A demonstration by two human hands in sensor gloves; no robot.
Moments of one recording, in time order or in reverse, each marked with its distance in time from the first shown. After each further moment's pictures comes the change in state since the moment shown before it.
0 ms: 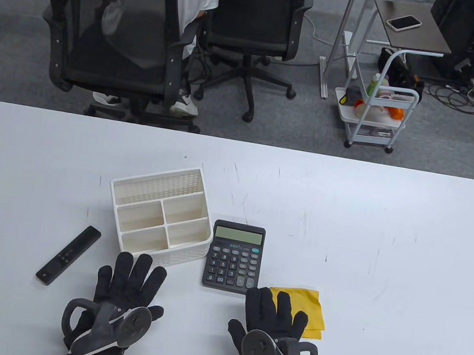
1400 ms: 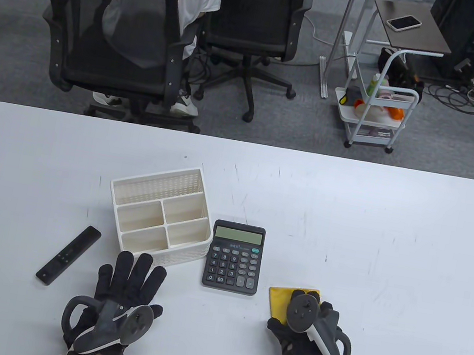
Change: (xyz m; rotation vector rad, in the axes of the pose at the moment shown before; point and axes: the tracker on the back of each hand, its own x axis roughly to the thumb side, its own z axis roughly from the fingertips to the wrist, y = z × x) left_hand 0.001 0.001 -0.003 -0.028 -0.005 -0.037; right_hand -0.092 0.025 -0.032 0.378 0.421 -0.041
